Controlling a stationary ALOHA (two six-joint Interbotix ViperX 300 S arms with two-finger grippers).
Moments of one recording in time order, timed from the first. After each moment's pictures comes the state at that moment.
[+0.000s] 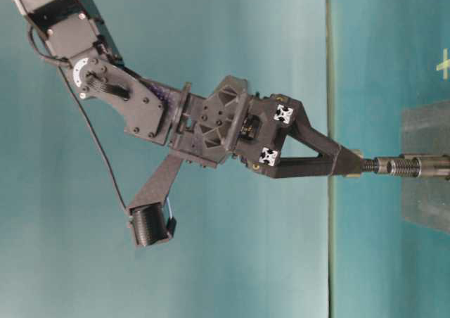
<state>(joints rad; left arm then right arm) 0.00 -0.47 0.96 0.02 0.32 0.04 -0.15 0.25 0.15 0.06 0.77 -0.09</state>
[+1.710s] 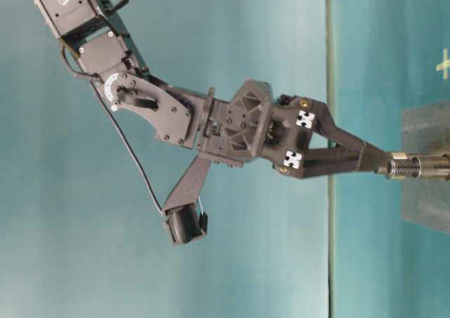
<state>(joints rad) 0.00 -0.47 0.96 0.02 0.32 0.04 -0.19 0.29 0.15 0.08 0.82 -0.09</state>
